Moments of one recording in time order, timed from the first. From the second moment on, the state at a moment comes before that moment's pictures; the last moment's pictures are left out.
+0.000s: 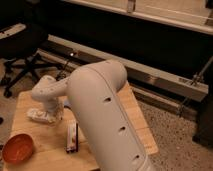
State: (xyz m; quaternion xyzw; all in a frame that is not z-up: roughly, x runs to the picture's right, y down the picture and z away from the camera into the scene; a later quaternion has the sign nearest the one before) arm -0.280 0.153 0.841 -0.32 0.05 0.18 0.93
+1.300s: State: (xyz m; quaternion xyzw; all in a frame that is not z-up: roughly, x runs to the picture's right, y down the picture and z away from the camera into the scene) arm -0.274 0.091 0.791 -0.28 0.06 0.16 0.94
